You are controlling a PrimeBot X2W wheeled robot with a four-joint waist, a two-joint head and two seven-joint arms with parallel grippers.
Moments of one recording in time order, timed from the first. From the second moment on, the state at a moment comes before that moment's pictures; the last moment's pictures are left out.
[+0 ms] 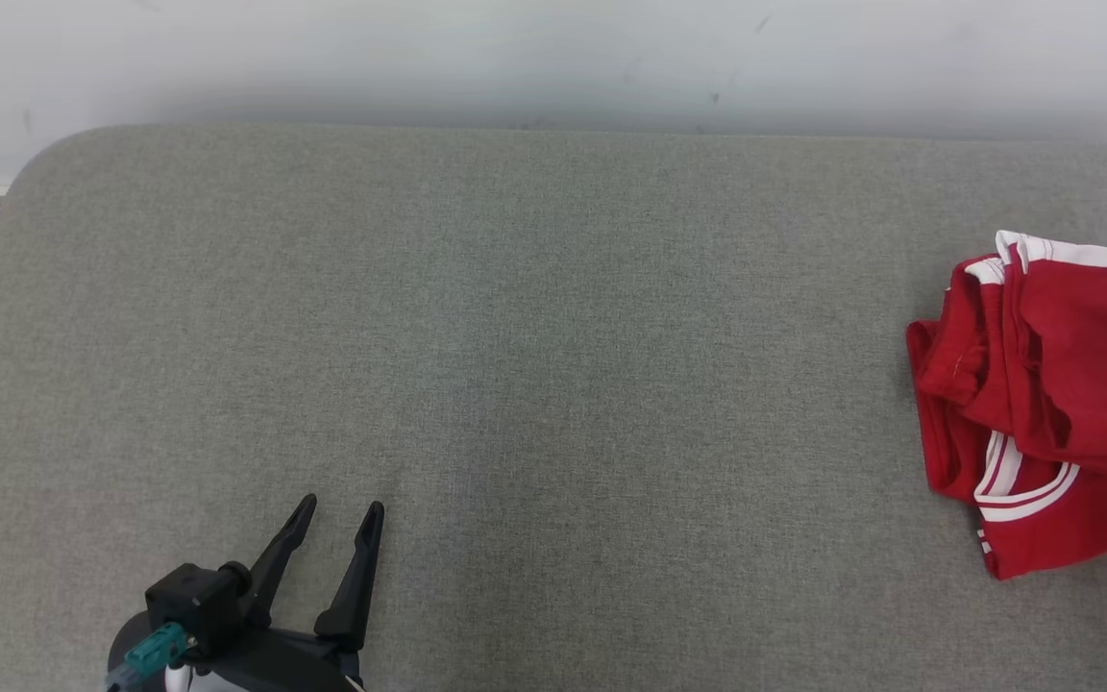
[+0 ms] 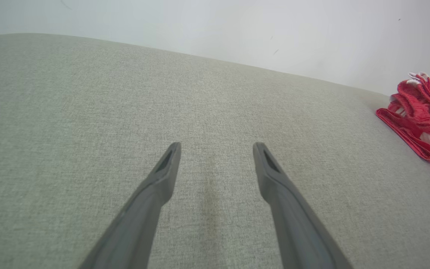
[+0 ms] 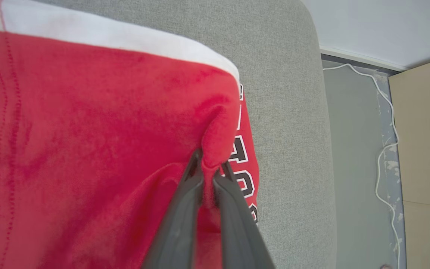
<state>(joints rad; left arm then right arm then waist) -0.20 0.24 -0.47 0.33 -0.47 -0.05 -0.25 -0.75 -0.70 0.45 0.67 0.63 -0.08 0.70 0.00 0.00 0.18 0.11</state>
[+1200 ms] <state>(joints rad) -0.14 0.23 -0.41 0.39 -0.48 -0.02 -0.25 -0.65 -0.56 0.37 0.49 0.67 0.00 0.23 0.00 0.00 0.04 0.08</state>
